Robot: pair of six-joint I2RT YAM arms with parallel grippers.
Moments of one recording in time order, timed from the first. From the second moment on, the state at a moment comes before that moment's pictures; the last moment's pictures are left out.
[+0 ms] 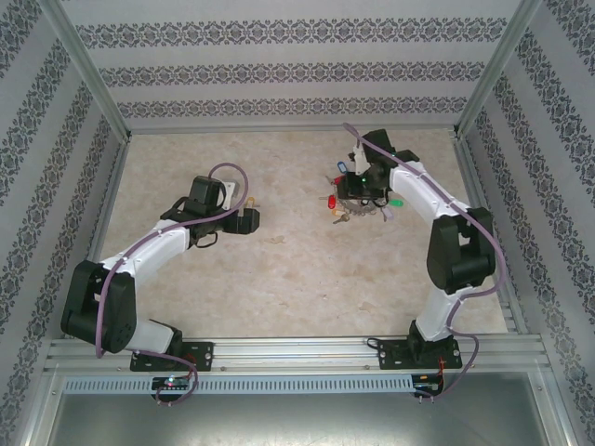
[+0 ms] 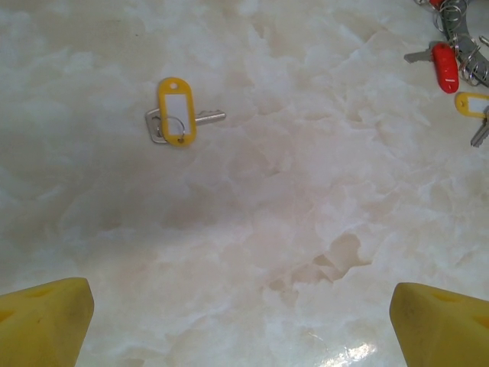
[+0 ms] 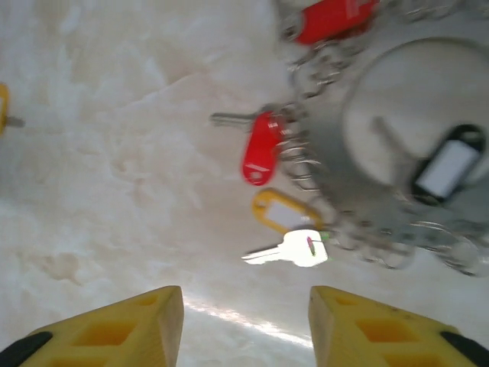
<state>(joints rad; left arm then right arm) -0.29 1.42 0.87 -0.32 0.18 -0.21 0.24 1.80 1.45 -0.79 -0.24 0.20</state>
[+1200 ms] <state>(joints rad) -0.44 1.38 0.87 -0.31 0.24 -0.05 0.30 2.01 1.41 -0.67 0.23 -0.50</state>
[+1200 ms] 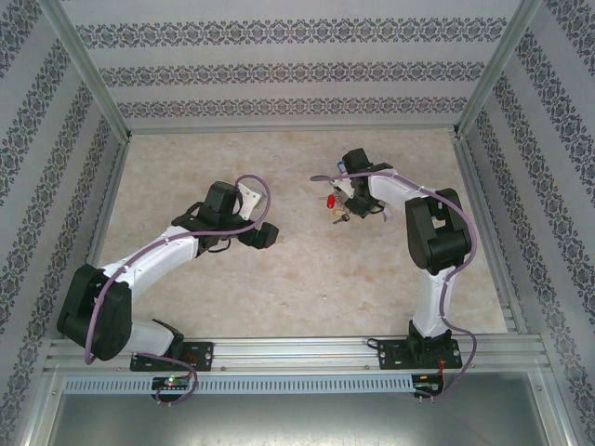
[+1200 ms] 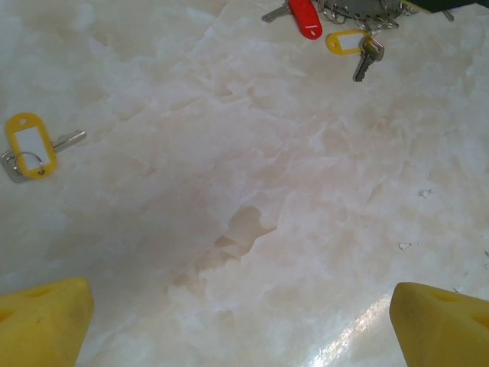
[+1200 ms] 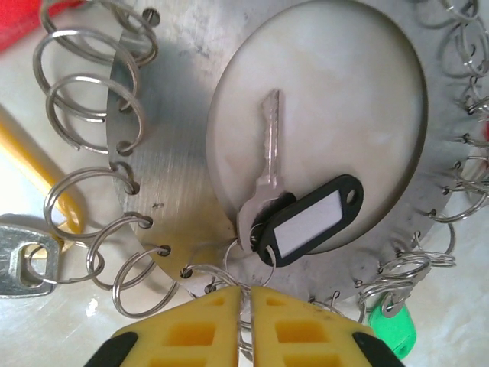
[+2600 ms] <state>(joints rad) -0.48 1.38 0.86 -0.31 0.18 -0.01 0.21 2.06 1.54 -0.84 -0.06 -0.35</state>
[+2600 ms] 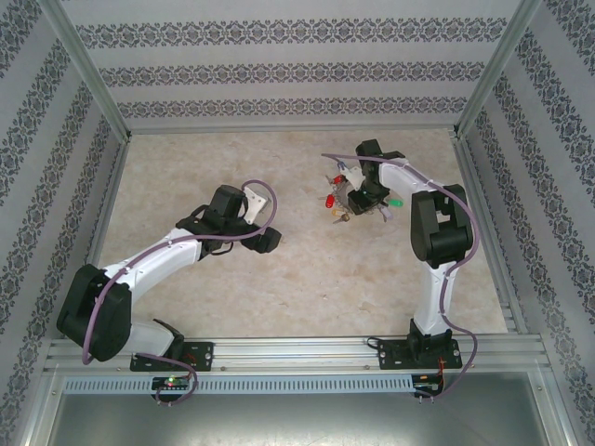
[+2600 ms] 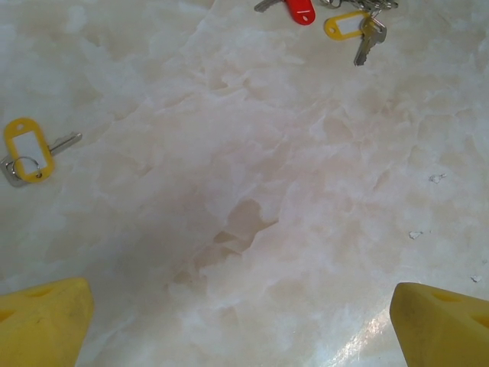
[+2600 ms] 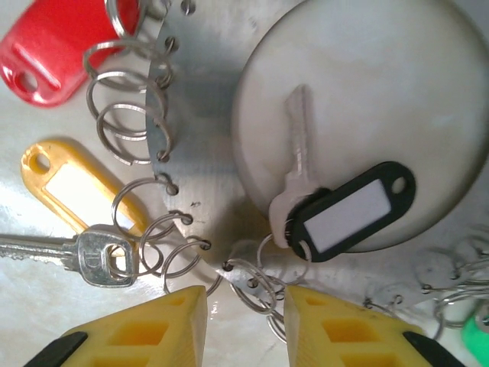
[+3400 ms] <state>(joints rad) -0.48 1.37 0.85 -0.31 0.15 -0.01 0.21 2.10 1.57 -0.86 -0.08 -0.32</state>
